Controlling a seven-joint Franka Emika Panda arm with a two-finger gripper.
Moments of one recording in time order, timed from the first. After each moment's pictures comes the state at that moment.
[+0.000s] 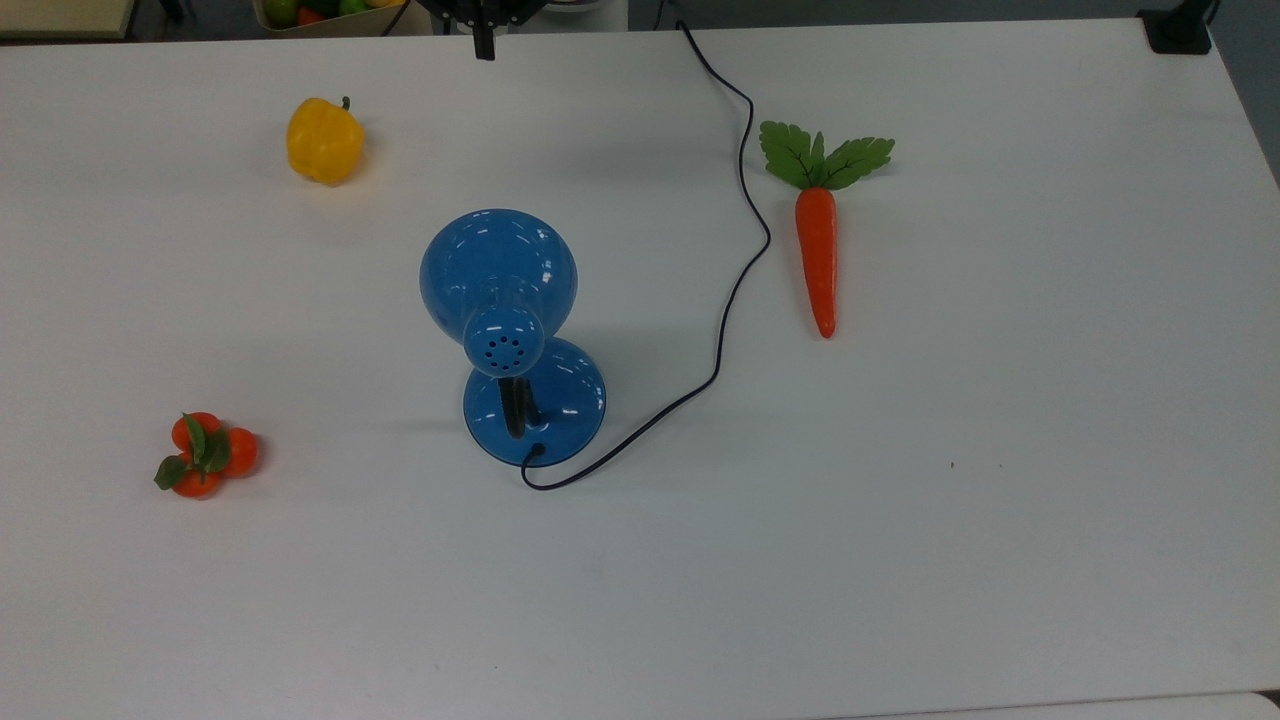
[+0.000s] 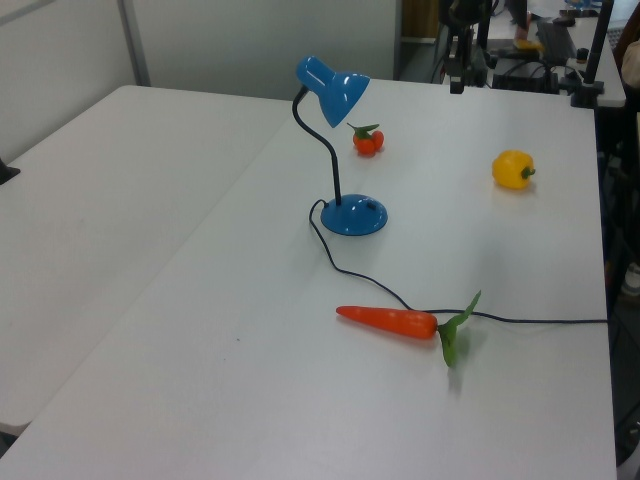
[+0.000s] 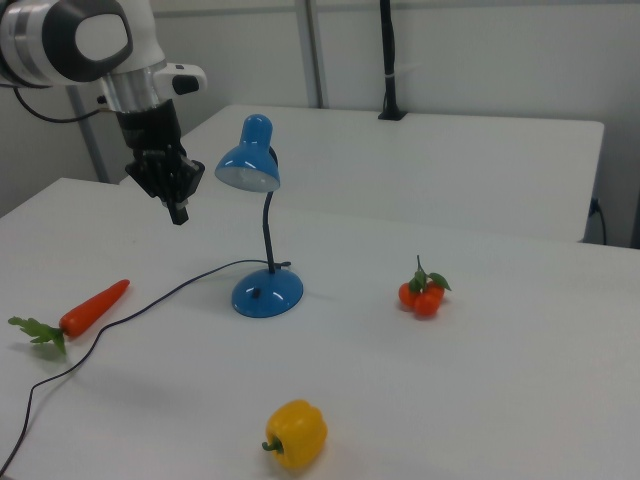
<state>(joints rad) 0.04 0.03 0.02 -1.62 -0.08 1.62 0.00</state>
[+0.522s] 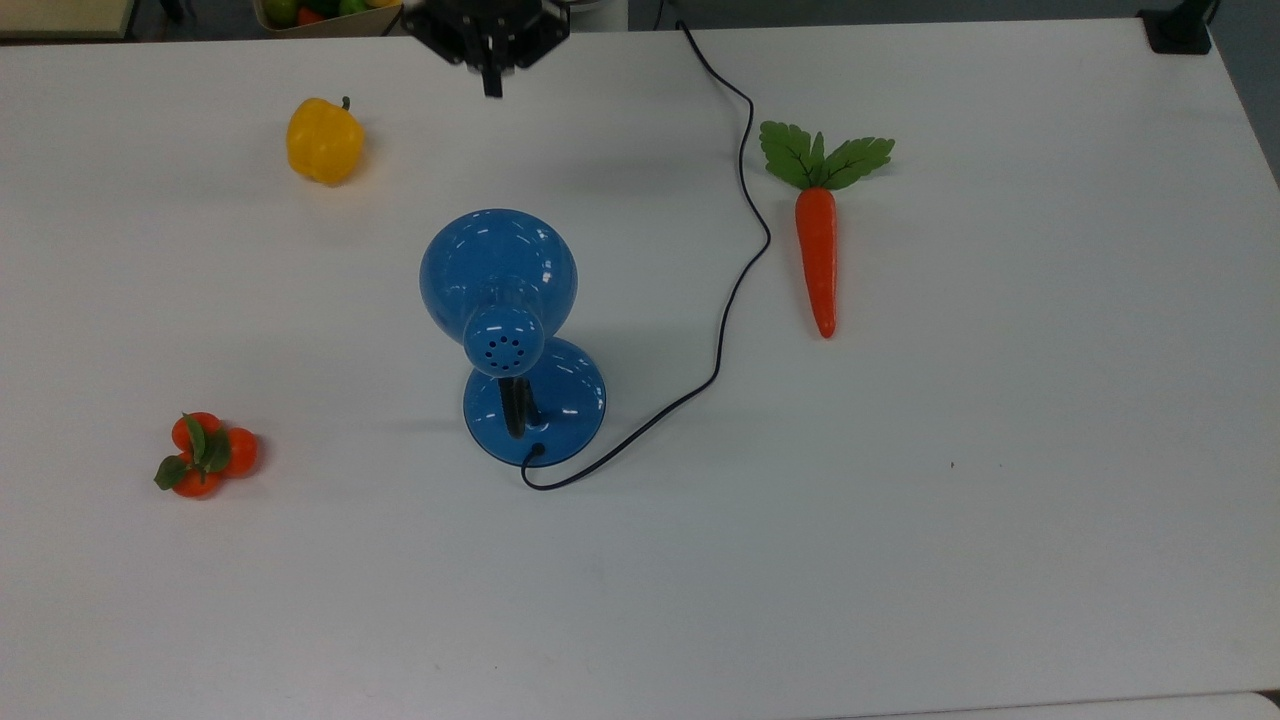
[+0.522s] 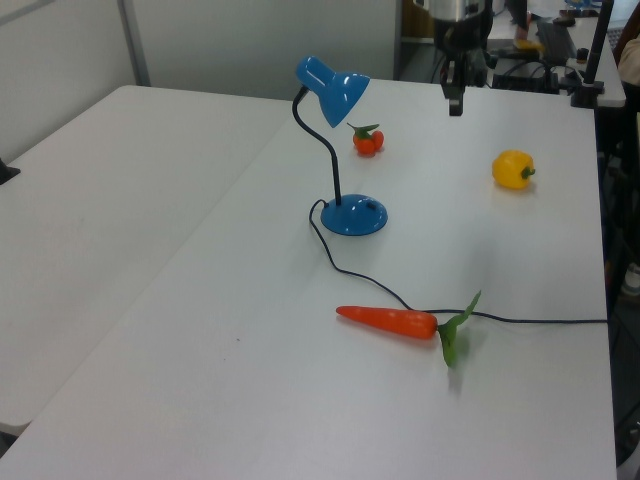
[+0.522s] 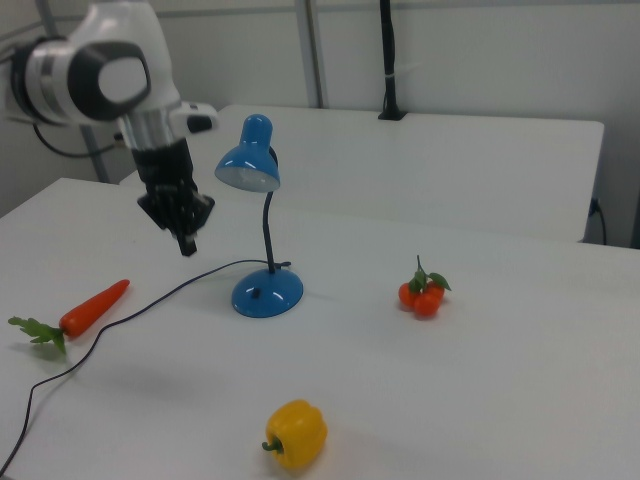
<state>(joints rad) 0.04 0.05 0.02 -1.72 -0.08 1.70 0.00</state>
